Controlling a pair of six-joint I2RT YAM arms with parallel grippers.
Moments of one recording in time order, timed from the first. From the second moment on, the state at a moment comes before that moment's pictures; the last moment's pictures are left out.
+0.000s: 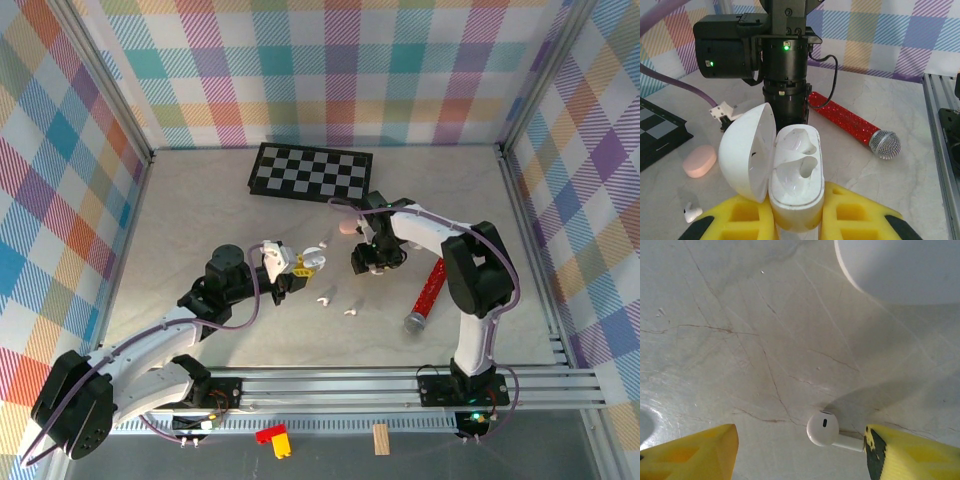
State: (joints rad) left arm -0.60 1.00 0.46 0.32 0.55 0.15; right arm 0.51 1.91 1.31 -0.88 -0.14 0.19
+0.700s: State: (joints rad) left arm -0.59 1.02 0.46 0.31 0.55 0.15; right arm 0.50 1.87 1.22 -0.86 -0.17 0.21
